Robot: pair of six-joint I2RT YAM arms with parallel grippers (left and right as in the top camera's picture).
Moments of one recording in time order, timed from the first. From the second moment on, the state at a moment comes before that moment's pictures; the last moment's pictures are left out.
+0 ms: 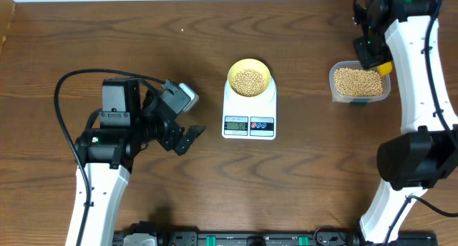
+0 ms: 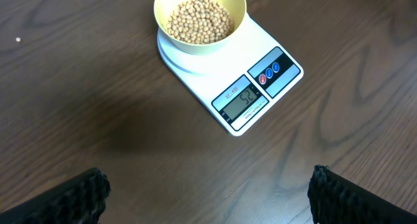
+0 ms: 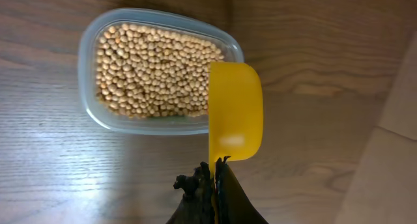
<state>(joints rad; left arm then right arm) -0.05 1.13 1.02 -0.86 0.52 0.60 0.06 2.03 2.15 -1.51 0.34 -0.19</state>
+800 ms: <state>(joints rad) -0.05 1.13 1.02 -0.86 0.52 0.60 0.15 2.03 2.15 -1.20 -0.36 -0.18</state>
